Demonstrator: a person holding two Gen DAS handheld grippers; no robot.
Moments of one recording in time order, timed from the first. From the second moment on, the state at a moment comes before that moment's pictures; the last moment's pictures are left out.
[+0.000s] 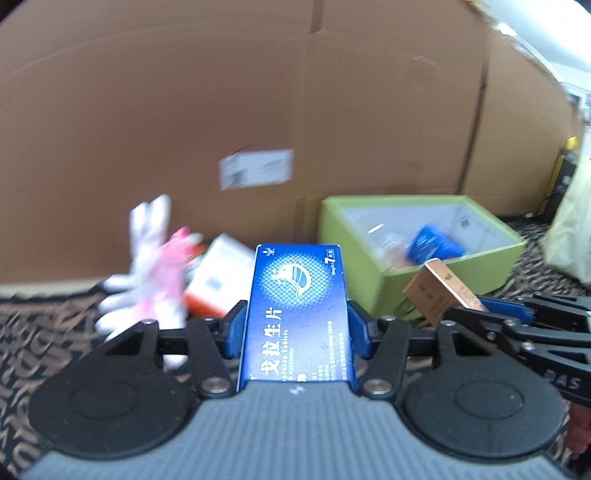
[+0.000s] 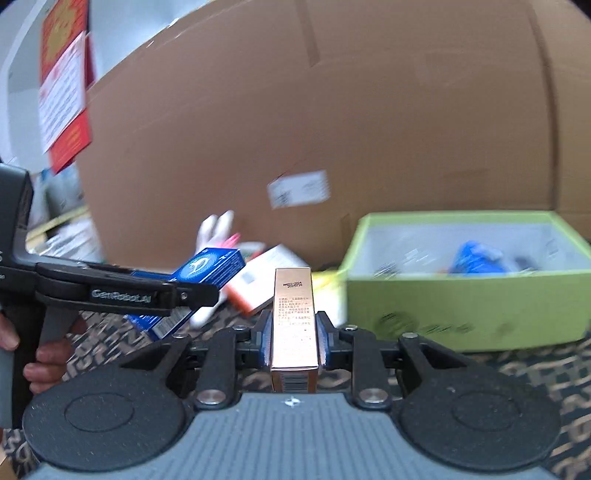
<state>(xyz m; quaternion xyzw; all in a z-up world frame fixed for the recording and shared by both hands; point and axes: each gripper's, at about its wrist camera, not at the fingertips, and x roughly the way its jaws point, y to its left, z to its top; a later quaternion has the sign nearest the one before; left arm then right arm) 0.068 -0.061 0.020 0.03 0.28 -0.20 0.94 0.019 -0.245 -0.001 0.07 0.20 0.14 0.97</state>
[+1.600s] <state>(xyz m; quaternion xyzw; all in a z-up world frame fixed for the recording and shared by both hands) 0.115 -0.187 0.019 -0.06 0.29 -0.26 0.92 0.029 -0.356 -0.001 0.02 0.10 -0.09 0.99</state>
